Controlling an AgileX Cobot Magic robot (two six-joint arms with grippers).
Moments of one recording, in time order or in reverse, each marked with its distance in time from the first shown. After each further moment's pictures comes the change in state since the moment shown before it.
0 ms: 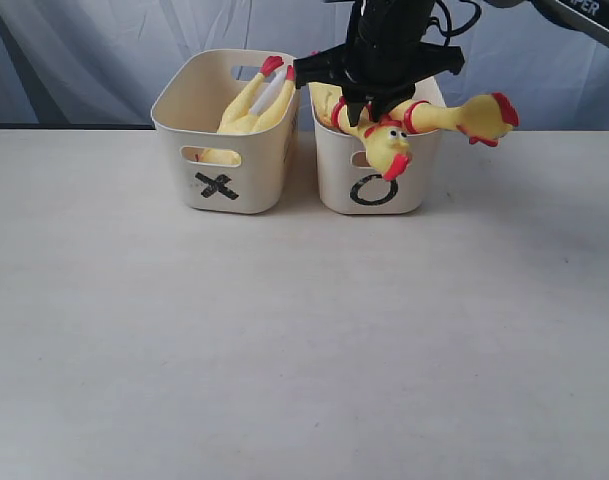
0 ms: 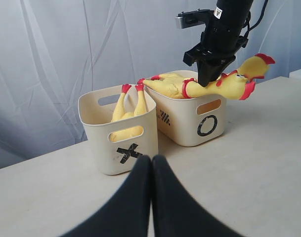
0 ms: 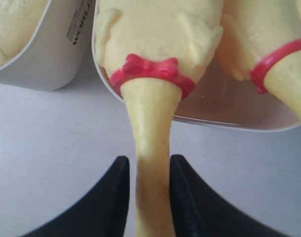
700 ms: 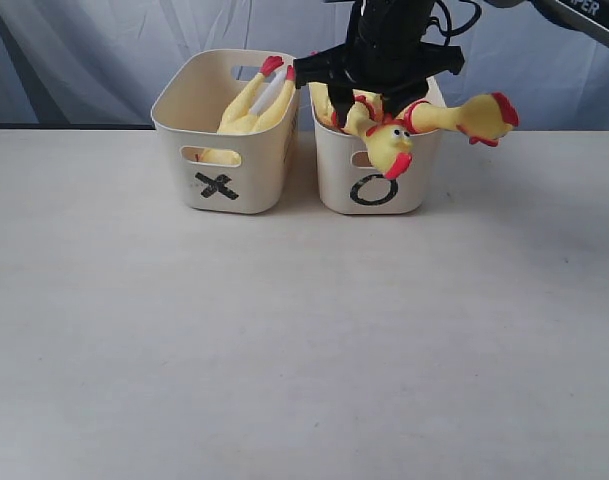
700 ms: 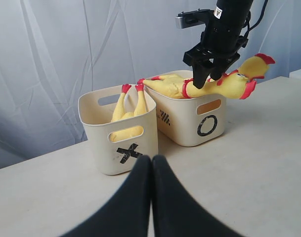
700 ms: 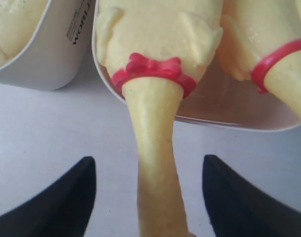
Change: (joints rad) left arm 0.000 0.000 0.000 0.000 0.000 0.000; right arm 0.000 0.000 0.000 -0.002 0.000 0.000
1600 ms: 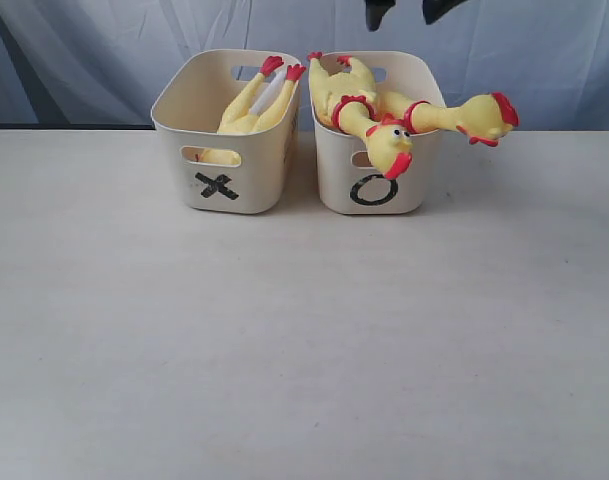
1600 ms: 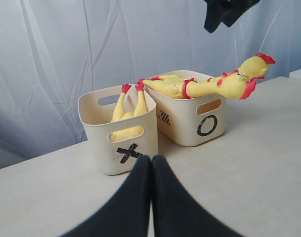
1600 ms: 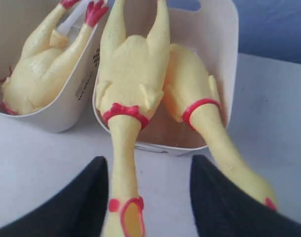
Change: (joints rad) left arm 0.000 0.000 0.000 0.000 0.000 0.000; right arm 0.000 -0.225 0.000 -0.105 -0.001 -0.023
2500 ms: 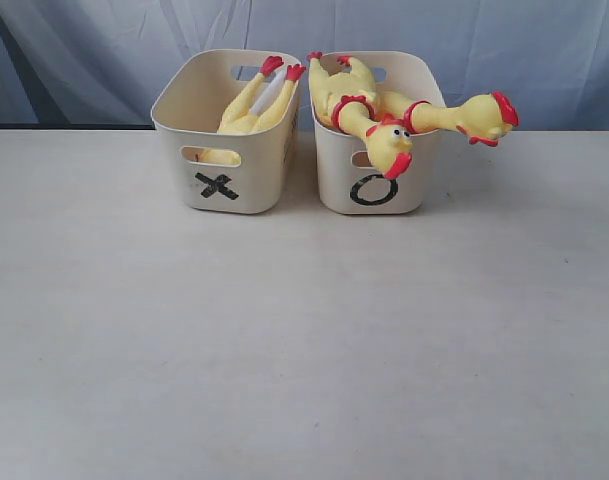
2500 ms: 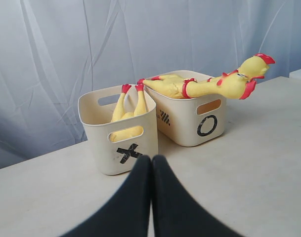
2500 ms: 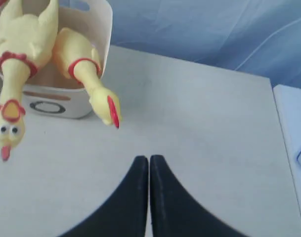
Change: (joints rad) left arm 0.000 0.000 0.000 0.000 0.000 0.000; right arm 0.000 -0.625 0.560 -0.269 -0.007 0.018
